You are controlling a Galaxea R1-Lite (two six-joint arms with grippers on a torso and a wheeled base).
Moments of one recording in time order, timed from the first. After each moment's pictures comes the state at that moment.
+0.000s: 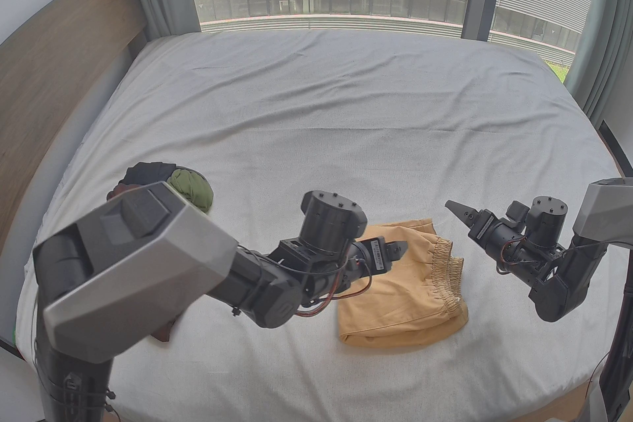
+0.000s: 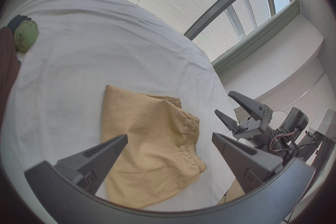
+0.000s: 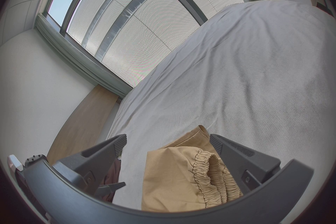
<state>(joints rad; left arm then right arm) -0.76 2.34 -1.29 -0.57 0.02 -0.65 0.19 2.18 -0.53 -1.47 0.17 0.72</state>
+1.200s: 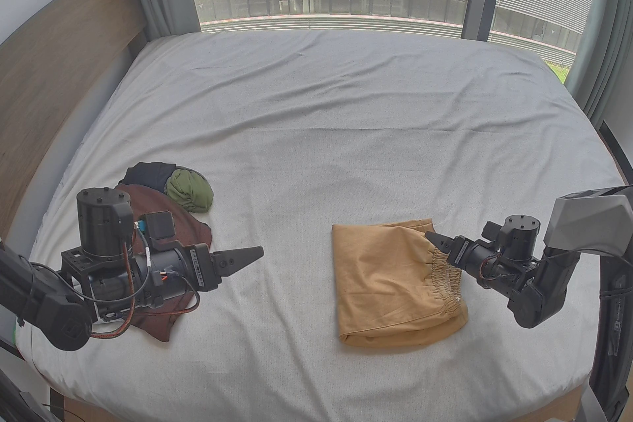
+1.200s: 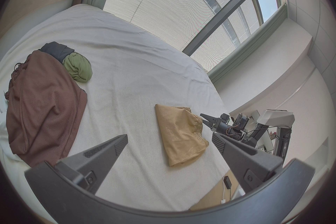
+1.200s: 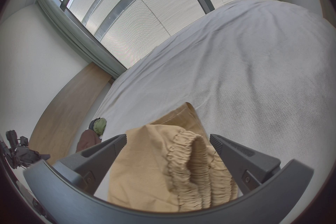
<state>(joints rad) -0.38 1.71 -0.49 -0.80 -0.29 -0.45 0.21 2.36 -0.61 -1.44 0.18 0.57</state>
